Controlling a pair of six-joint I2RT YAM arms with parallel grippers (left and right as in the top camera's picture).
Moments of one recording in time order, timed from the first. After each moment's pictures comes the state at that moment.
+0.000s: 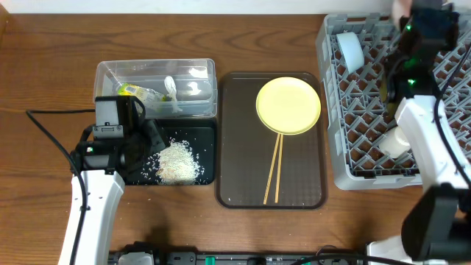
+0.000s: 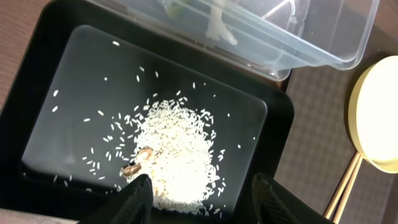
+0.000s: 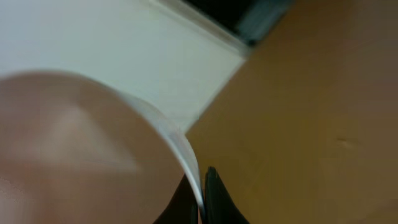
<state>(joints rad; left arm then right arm) 0.04 1.18 0.96 -0.86 0.15 -0.43 -0.03 1.69 1.31 0.35 0.73 -0.55</state>
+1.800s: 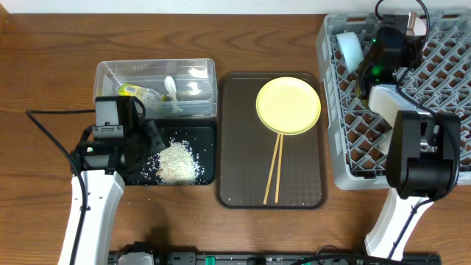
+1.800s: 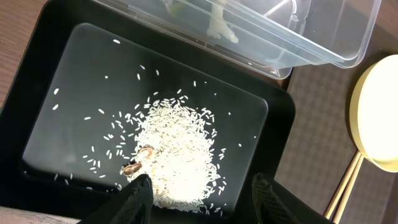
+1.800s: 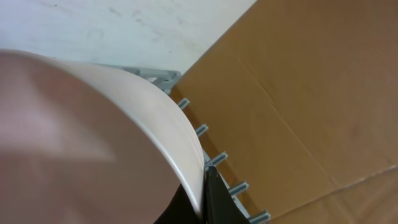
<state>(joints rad) 0.04 1.18 0.96 -0.86 0.15 -0.43 -0.03 2.13 1.33 0.61 0.94 -0.56</state>
